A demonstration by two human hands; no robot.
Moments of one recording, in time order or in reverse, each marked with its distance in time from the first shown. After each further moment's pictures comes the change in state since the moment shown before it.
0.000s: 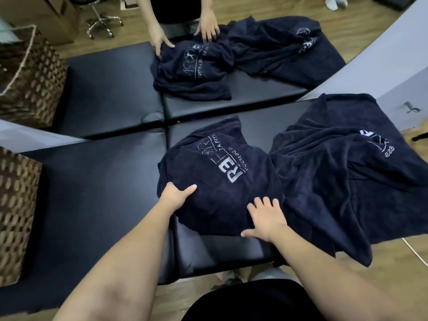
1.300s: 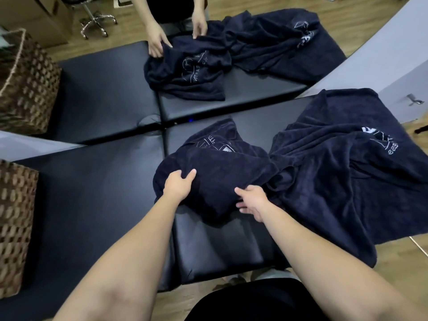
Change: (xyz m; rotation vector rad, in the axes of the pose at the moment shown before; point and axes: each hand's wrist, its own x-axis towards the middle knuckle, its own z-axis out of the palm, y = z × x) left_hand 0.022 0.040 0.006 0.058 0.104 0.185; right_hand 0.058 -0.021 -0.047 1.707 -0.146 0.571
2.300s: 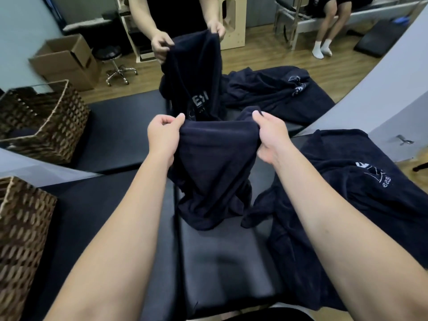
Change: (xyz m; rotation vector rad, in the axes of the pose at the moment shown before) left_hand -0.060 0.180 -0.148 -0.688 0.334 0.374; right_hand -0.116 -0.230 -0.019 0.494 -0.078 -0.628
